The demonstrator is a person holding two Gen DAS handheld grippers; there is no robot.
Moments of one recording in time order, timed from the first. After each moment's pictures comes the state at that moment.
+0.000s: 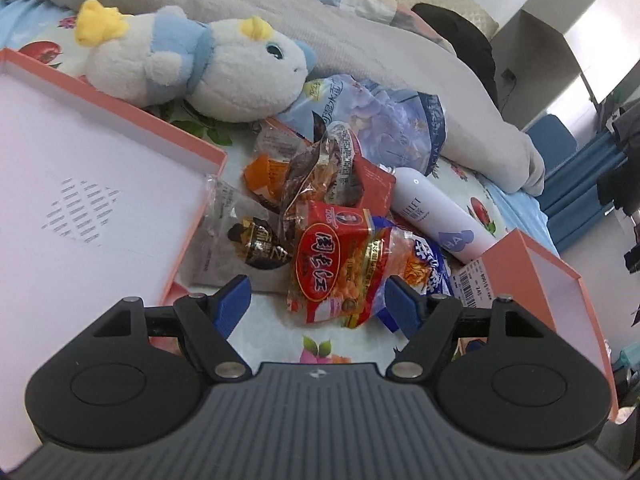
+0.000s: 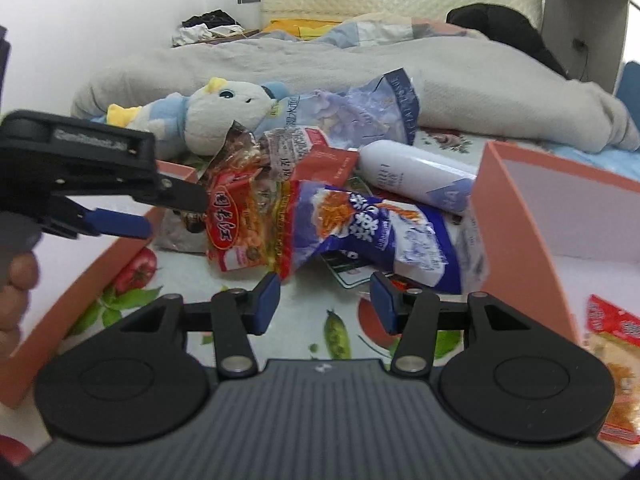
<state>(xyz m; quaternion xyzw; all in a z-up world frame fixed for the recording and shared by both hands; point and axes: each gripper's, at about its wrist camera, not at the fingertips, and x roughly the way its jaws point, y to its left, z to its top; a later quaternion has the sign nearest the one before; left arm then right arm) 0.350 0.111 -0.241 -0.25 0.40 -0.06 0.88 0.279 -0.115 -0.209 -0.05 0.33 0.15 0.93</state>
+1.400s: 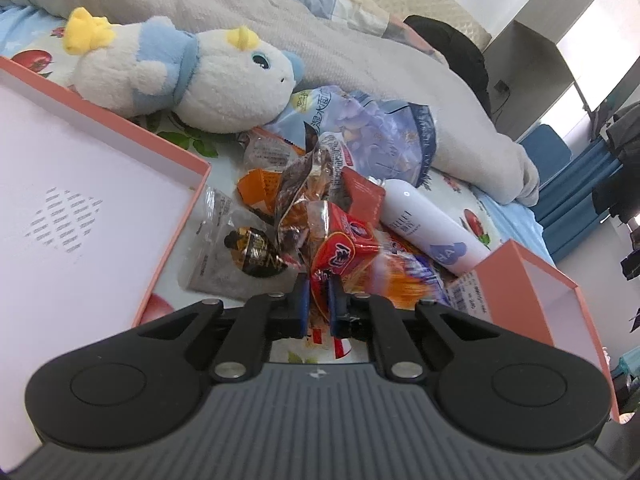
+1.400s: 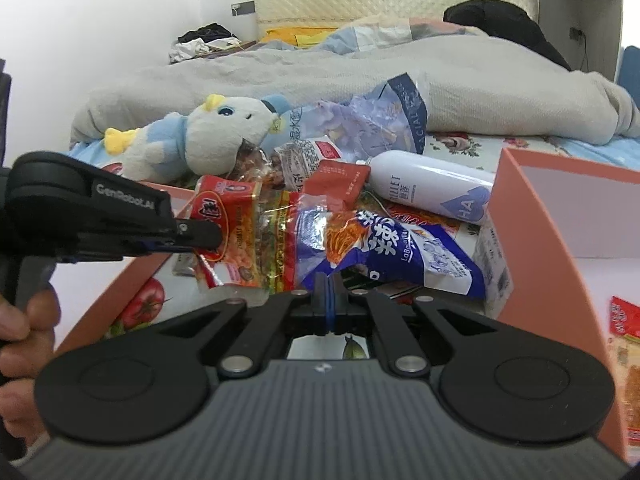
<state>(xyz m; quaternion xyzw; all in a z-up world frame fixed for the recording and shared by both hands) 0.346 0.103 -0.240 -0.25 0.37 -0.06 0.89 0.284 -0.109 -0.199 -0.03 0.32 0.15 0.94</state>
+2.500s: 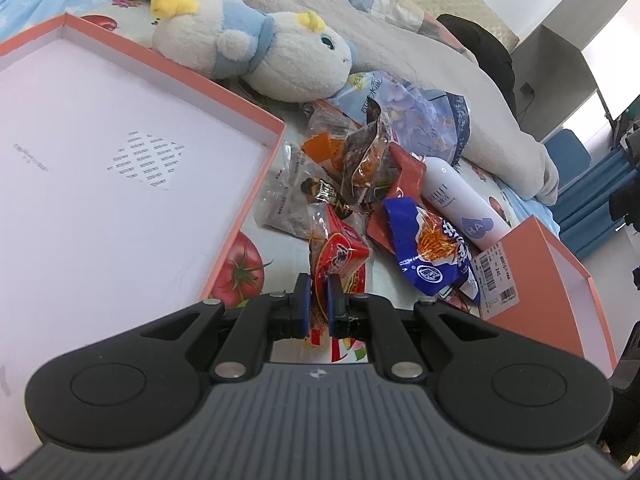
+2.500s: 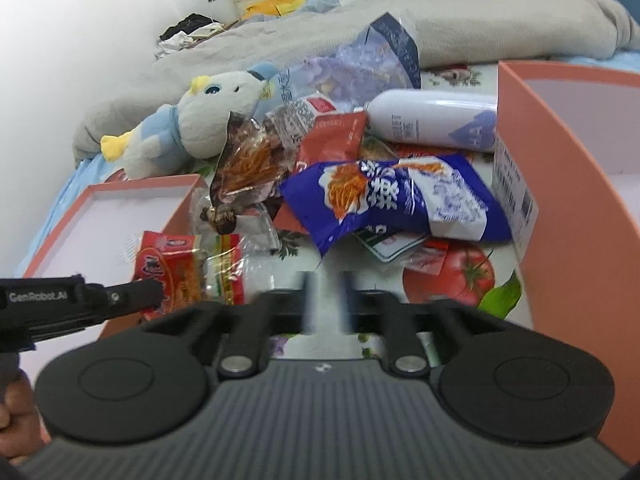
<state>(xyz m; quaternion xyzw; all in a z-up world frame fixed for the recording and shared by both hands) 0.295 0.133 -0.255 -0.27 0.40 -0.03 0.88 0.297 -0.120 -0.224 0.09 0.39 0.15 0.90</state>
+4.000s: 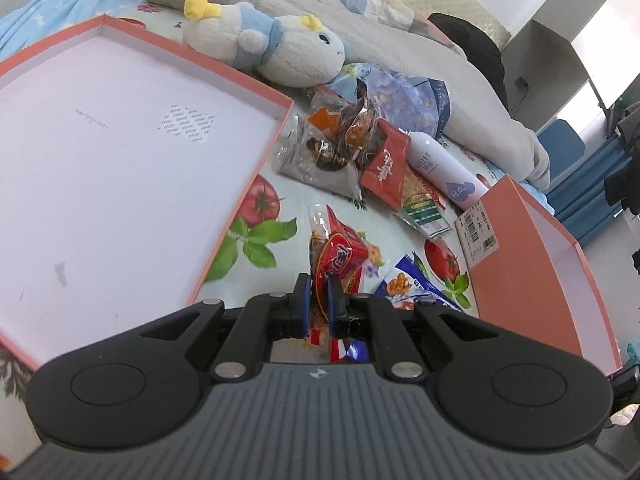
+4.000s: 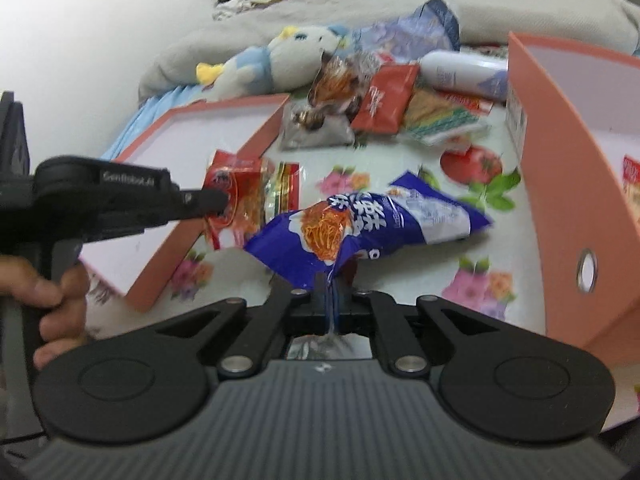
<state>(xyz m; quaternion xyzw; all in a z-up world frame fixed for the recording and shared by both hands) 0.203 0.125 -0.239 -0.26 0.40 -0.02 0.88 0.167 -0.122 -0.203 0.03 0.42 0.22 0.88</state>
